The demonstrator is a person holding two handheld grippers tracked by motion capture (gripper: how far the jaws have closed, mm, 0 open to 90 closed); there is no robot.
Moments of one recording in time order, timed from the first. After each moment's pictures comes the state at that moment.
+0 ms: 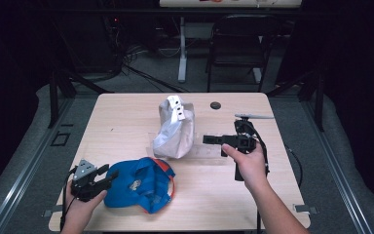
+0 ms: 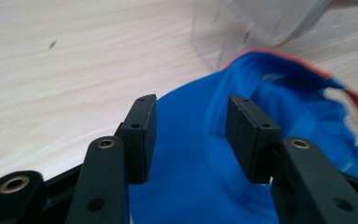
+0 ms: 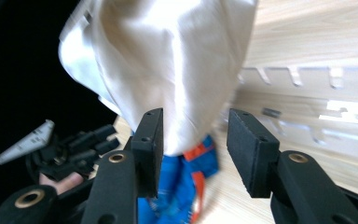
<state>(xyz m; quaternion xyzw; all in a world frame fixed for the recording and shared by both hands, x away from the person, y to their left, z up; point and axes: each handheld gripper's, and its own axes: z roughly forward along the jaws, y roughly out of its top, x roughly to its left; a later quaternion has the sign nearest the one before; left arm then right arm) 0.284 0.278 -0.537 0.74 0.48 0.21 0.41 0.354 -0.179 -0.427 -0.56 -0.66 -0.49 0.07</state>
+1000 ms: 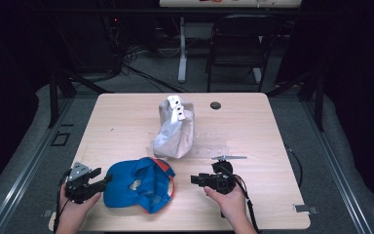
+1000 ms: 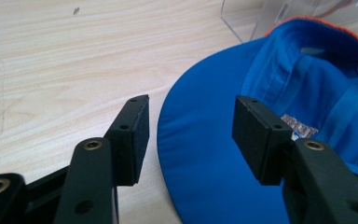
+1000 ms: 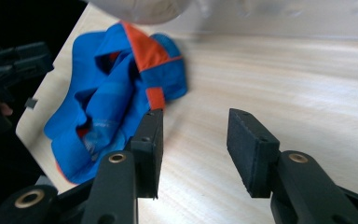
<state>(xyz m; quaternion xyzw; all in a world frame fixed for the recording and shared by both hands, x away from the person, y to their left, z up) 0.284 0.291 -0.545 0.75 0.50 0.20 0.38 0.303 -0.133 -0.529 -0.55 -0.72 -0.42 0.04</state>
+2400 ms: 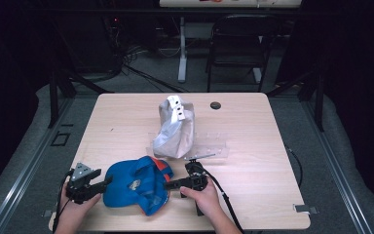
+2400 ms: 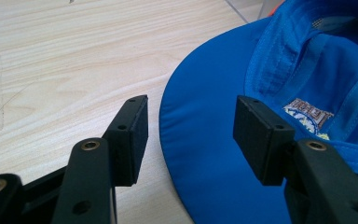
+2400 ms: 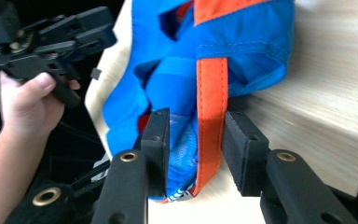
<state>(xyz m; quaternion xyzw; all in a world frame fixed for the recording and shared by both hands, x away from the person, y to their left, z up) 0.287 0.292 -0.553 0.77 0.49 0.21 0.36 0.330 -0.067 -0.563 -0.49 -0.73 -0.43 0.21</state>
